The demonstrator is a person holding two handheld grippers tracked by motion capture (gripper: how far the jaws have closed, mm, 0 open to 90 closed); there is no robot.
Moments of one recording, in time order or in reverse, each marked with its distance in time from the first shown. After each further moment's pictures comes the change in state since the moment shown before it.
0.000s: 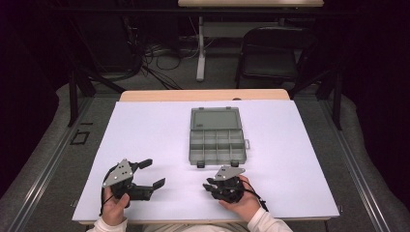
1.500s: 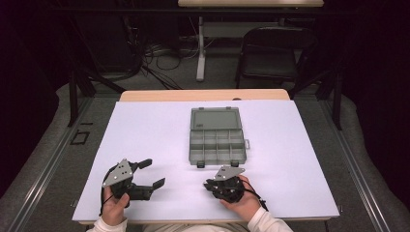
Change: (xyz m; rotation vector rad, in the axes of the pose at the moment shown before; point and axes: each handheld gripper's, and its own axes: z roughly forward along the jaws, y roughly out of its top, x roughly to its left) left arm 0.000 0.000 0.000 -0.001 0.005 -0.001; right arm -0.002 -0.001 0.000 0.010 0.009 -0.011
